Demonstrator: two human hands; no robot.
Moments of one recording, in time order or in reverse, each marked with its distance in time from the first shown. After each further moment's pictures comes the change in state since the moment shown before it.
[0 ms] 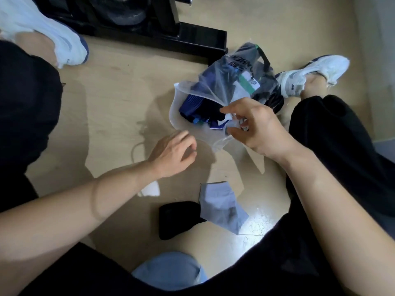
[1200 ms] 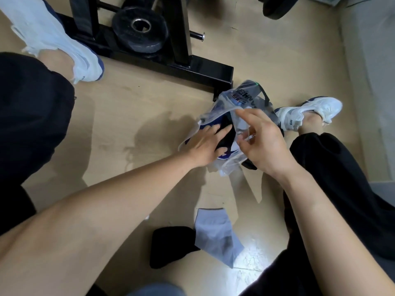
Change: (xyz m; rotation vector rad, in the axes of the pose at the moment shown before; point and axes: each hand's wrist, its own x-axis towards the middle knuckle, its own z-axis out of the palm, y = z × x) left_hand 0.119 0.016 0.012 0.016 -0.232 -0.173; right_hand 0.028 -0.008 -0.012 0.014 0.124 0.091
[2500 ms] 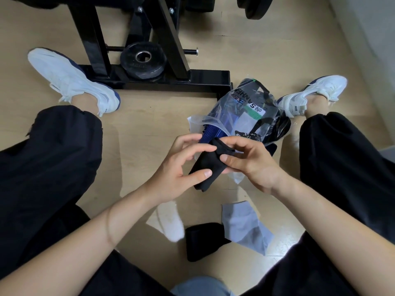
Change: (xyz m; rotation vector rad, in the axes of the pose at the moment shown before) left_hand -0.169 0.019 -0.113 -0.579 0.152 0.111; right_hand -0.060 -0.047 0.035 1.112 -0.109 0.262
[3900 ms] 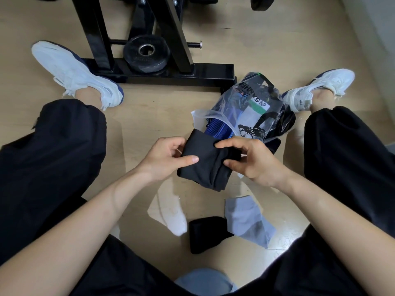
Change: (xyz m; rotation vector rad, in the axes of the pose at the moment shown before) left_hand 0.008 -0.023 -0.023 -0.197 0.024 -0.411; right_hand 0.002 0.002 -0.005 -0.694 -0.080 -0.161
